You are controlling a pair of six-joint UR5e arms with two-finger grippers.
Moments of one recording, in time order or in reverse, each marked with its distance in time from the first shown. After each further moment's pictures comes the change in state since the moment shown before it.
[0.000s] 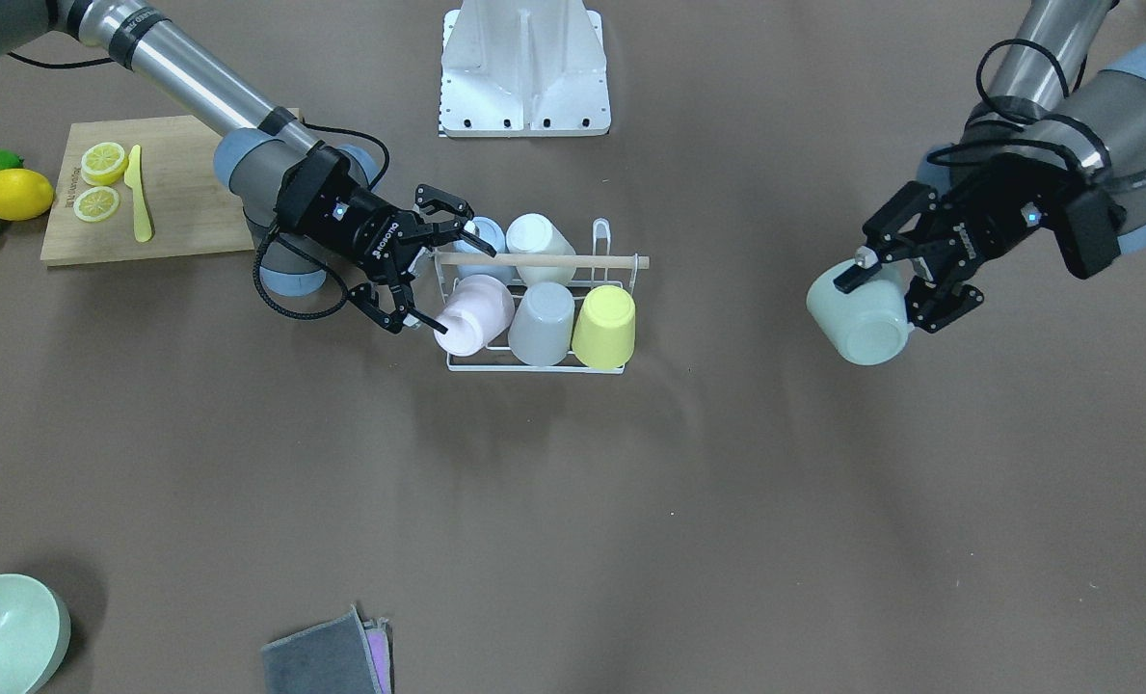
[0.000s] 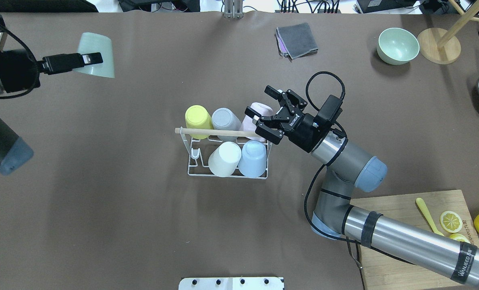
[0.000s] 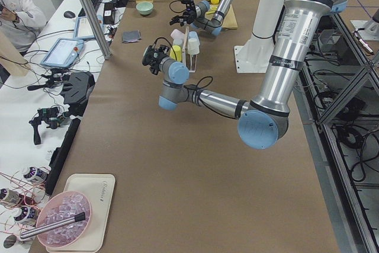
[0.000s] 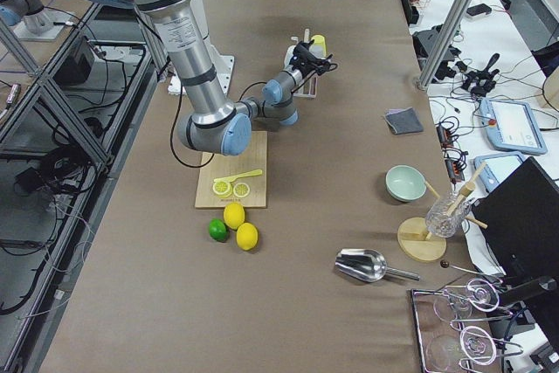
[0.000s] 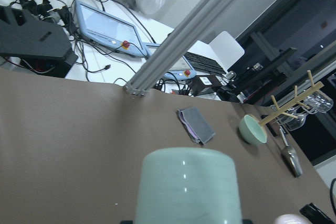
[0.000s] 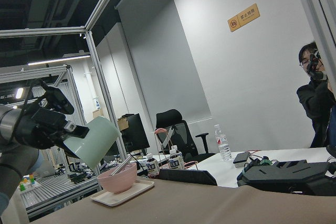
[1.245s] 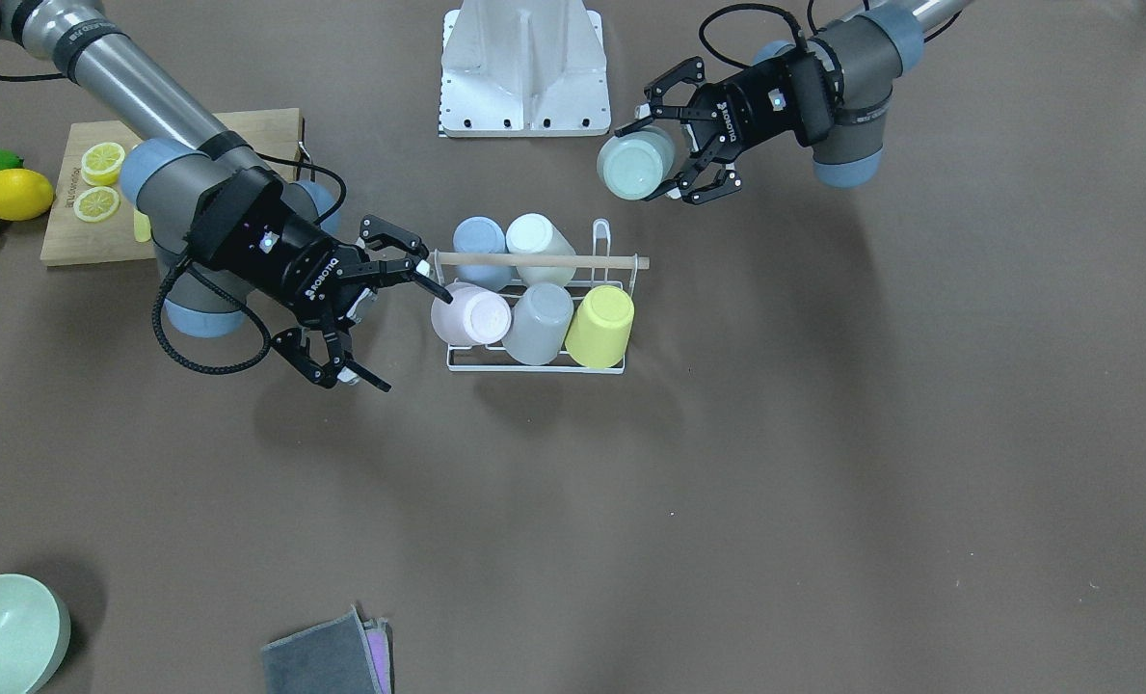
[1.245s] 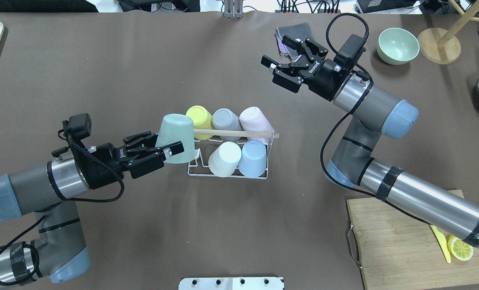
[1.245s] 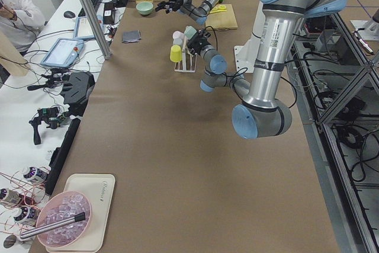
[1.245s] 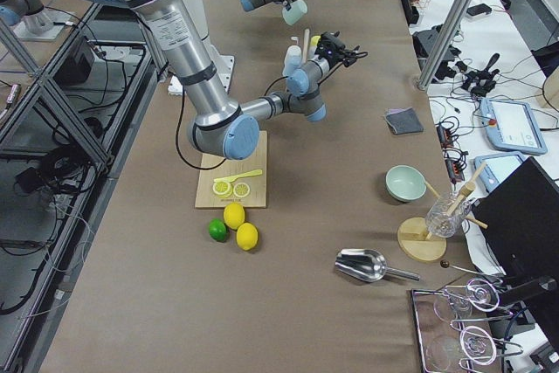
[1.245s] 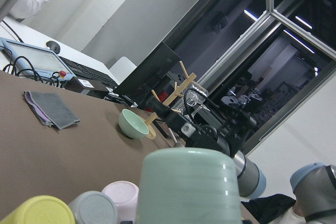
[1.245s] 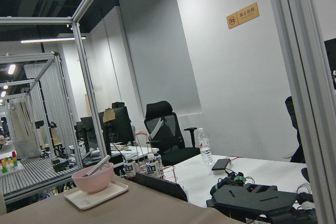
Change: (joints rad) left arm 0.506 -0.019 -0.120 -0.105 0.430 0.325; right arm 0.238 0.001 0.090 -0.215 0.224 0.072
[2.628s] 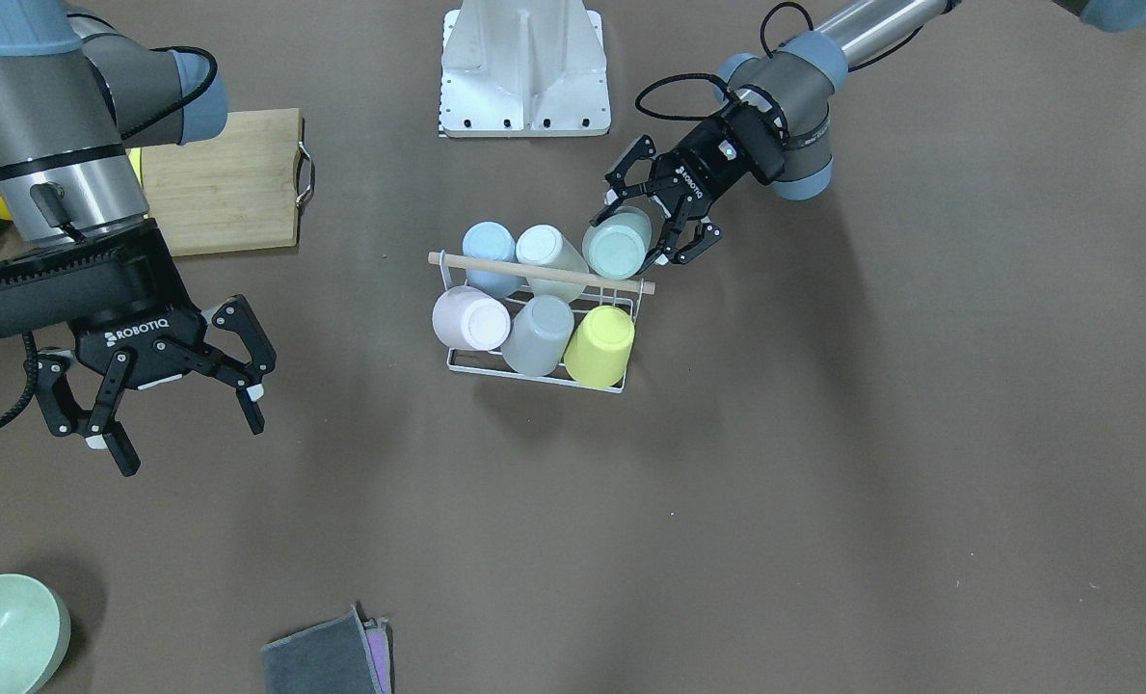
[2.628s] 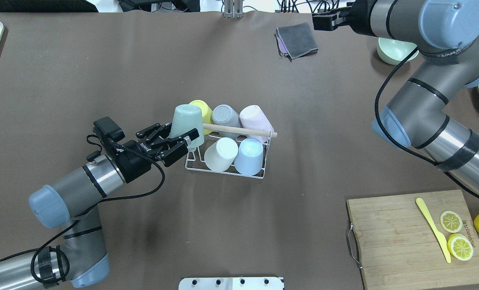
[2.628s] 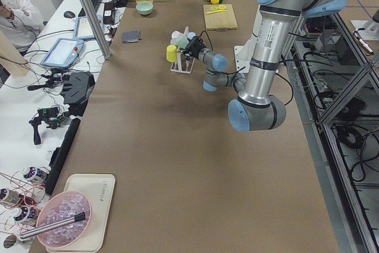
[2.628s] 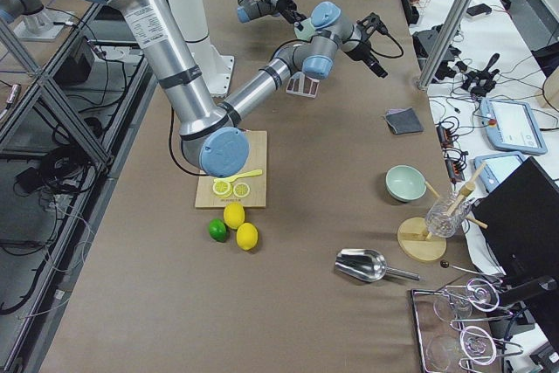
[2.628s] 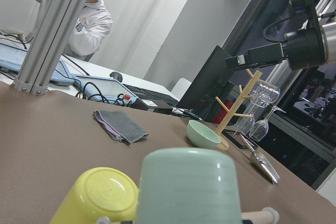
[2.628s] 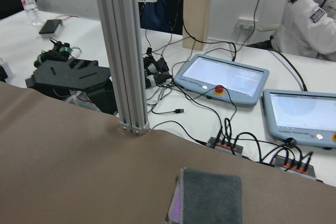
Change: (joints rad) left arm 0.042 -0.092 0.131 0.119 0.260 0.110; right arm 0.231 -0.099 0.527 -1.381 0.179 0.016
